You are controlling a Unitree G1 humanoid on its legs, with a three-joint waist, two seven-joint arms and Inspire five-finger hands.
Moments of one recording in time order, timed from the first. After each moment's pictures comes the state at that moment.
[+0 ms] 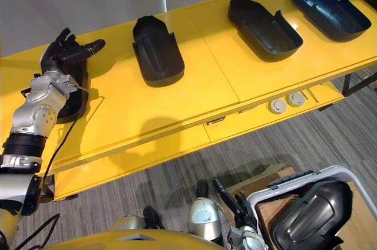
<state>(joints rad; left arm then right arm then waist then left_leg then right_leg) -0.63 0.55 0.01 0.39 -0.70 0.17 0.26 0.23 -0.11 -0.23 0.86 0.21 -0.20 0.03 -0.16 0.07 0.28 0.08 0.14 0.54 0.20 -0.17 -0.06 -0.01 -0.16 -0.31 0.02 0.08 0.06</state>
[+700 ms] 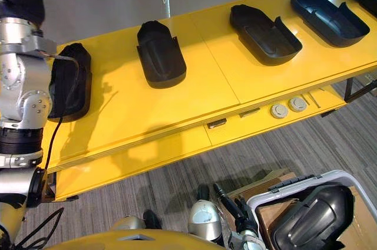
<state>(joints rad) -0.62 0.52 0.15 -0.10 -0.66 -0.17 0.27 0.26 -0.11 -0.23 0.87 0.21 -0.21 0.03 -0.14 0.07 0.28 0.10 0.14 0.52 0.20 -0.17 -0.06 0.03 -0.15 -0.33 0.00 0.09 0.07</state>
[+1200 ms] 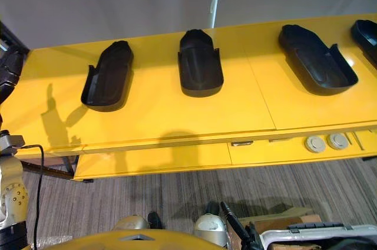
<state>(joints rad) 0.09 0.31 0.48 -0.33 -0.46 -0.20 0.24 0.32 -0.09 -0.30 0.94 0.21 -0.20 -0.01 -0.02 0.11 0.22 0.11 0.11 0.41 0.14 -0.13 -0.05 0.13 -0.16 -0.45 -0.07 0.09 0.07</state>
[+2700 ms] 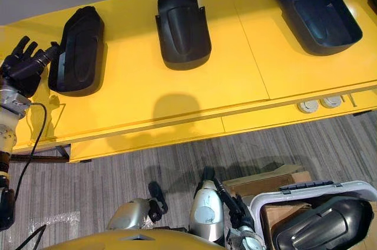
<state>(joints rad) -0.48 0.69 0.22 0.59 -0.86 0.03 -0.14 0.21 -0.11 -0.22 0.89 0.21 -0.18 0.08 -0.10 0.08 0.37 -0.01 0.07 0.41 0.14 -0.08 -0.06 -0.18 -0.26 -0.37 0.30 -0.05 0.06</state>
